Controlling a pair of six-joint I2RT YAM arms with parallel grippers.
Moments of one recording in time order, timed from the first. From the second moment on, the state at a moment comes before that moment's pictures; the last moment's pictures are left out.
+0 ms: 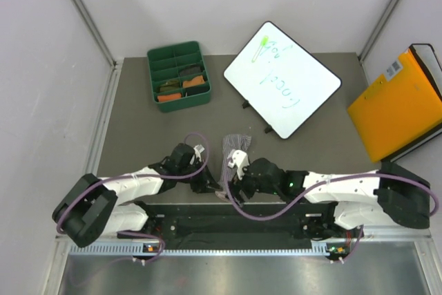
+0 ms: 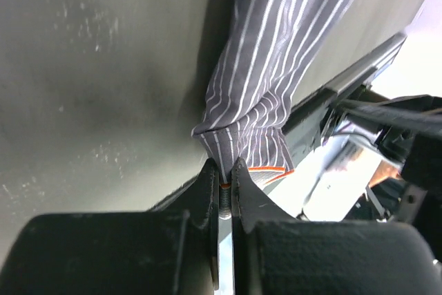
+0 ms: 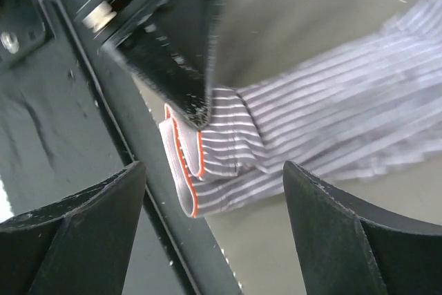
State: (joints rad) left arm -0.66 1.22 0.33 0.04 0.50 -1.07; right arm 1.18 1.23 0.52 0.15 0.00 0.22
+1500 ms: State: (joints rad) left arm -0.45 1.04 0.36 -0.11 0.67 -0.90; right arm 1.16 1.60 0.74 0.10 -0.19 0.07
